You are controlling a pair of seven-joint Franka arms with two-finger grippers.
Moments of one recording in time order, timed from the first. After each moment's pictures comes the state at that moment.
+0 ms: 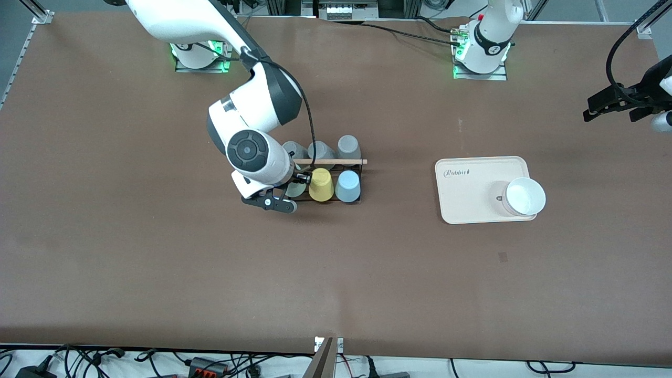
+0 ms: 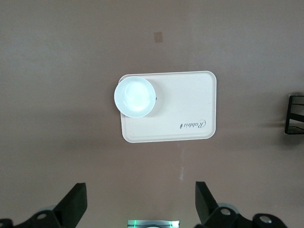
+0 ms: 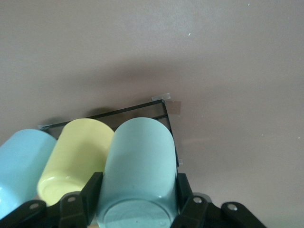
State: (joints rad) left arm 0.02 -0.03 0.03 -1.60 -0.02 1.48 0.03; right arm 0.51 0.68 0.09 -1.30 0.10 1.80 0.78
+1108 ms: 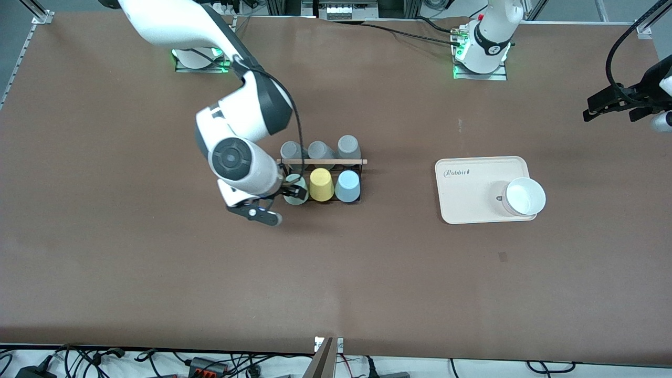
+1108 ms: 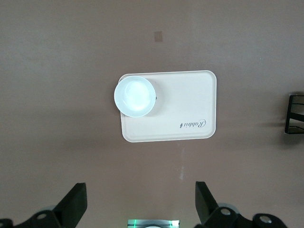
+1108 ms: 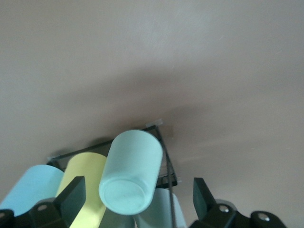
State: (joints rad) left arm 0.02 -0.03 0.03 -1.60 -0.02 1.48 0.03; right arm 0.50 0.64 0.02 -1.23 0.10 1.79 0.83
